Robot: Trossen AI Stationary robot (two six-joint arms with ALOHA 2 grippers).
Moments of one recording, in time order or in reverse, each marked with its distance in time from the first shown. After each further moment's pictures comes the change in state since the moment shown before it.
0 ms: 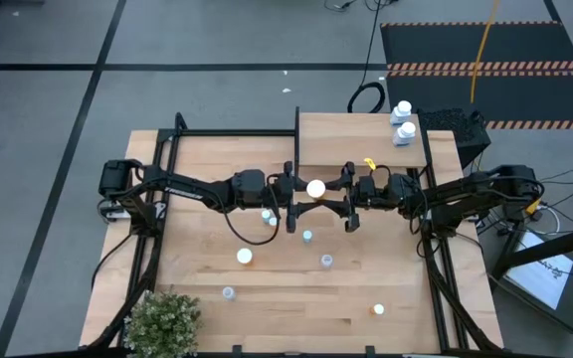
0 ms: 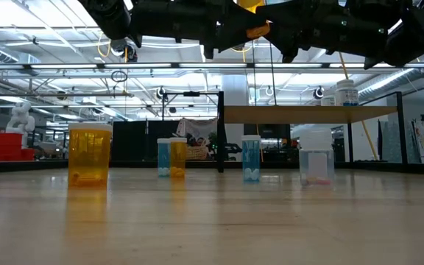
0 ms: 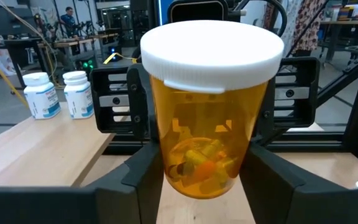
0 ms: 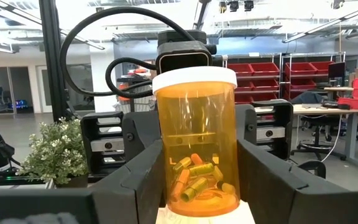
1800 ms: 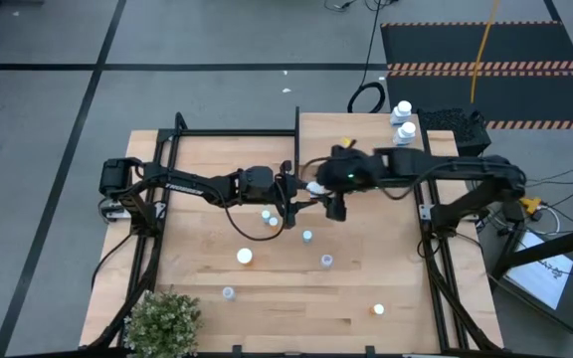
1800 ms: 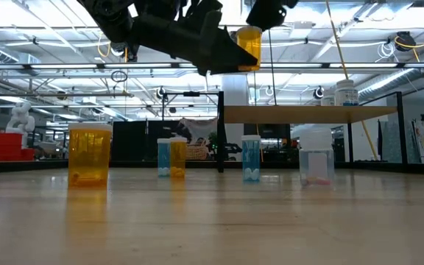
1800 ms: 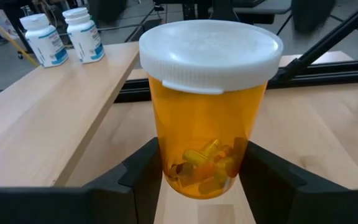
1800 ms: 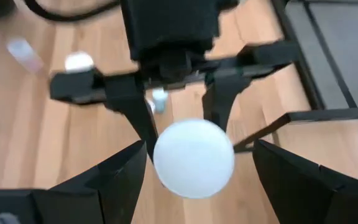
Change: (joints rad) left arm 0.045 0.000 0.003 -0.243 0.000 0.092; right arm 0.047 0.133 1.059 -1.951 0.230 -0.082
